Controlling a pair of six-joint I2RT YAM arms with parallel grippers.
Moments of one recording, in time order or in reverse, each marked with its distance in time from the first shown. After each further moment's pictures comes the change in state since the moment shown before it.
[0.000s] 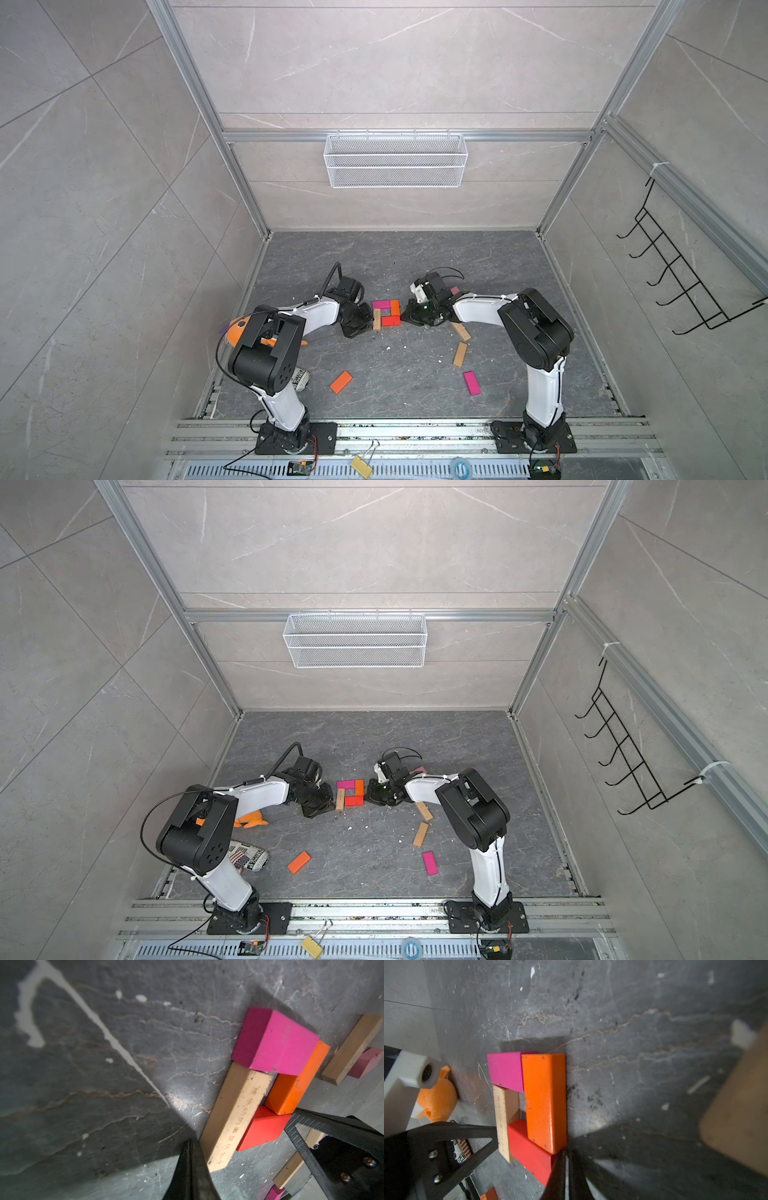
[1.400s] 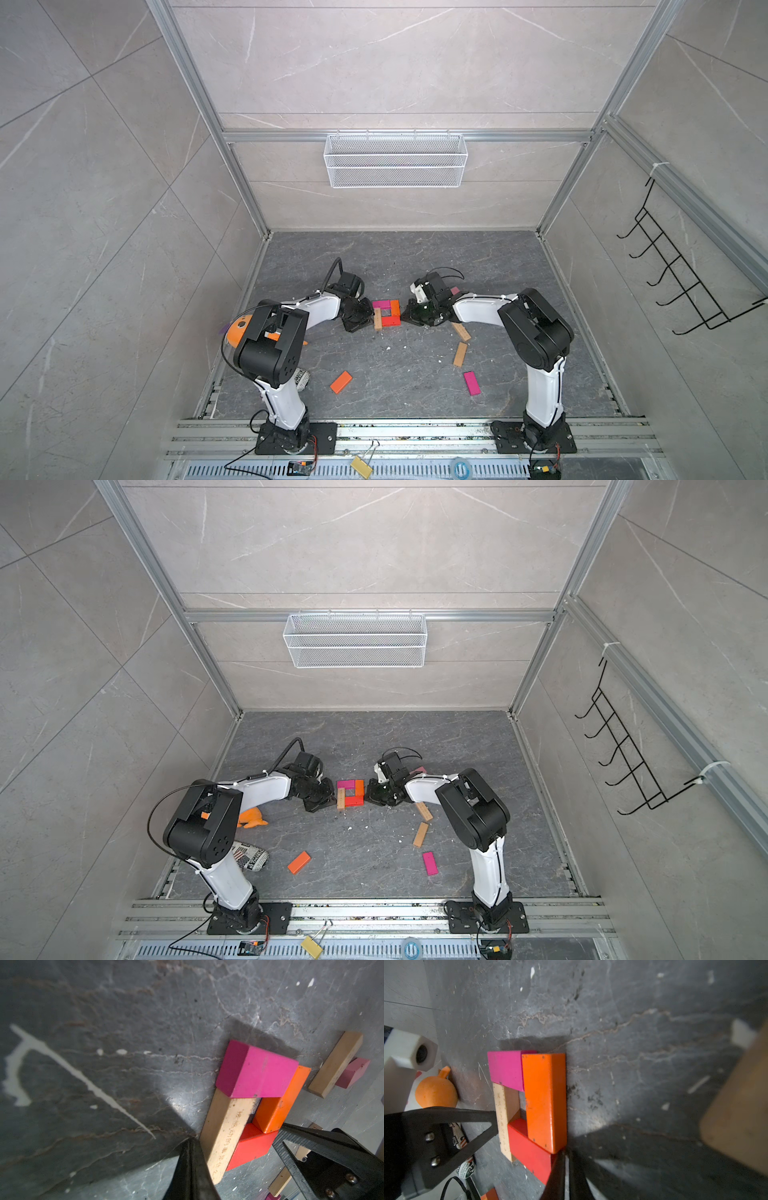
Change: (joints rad) left arm 0.013 0.049 0.050 0.016 0.007 0.015; right arm 0.000 0.001 0.000 0.003 0.000 0.004
